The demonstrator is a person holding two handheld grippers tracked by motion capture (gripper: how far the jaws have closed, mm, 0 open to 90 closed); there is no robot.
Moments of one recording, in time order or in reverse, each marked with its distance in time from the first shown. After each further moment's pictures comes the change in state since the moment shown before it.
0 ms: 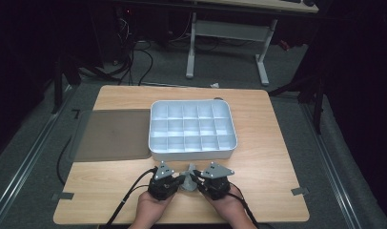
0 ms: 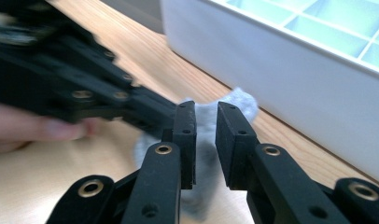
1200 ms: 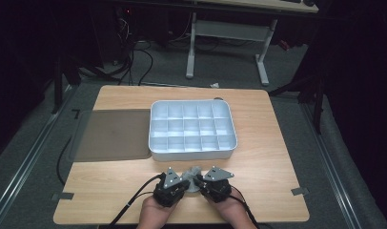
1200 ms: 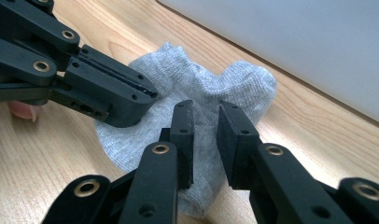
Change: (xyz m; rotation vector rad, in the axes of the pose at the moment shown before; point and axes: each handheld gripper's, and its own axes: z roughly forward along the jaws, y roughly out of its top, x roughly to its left) left arm -0.025 -0.004 0.003 0.027 0.026 0.091; right arm -0.007 -0.030 0.012 0.053 -0.007 0.010
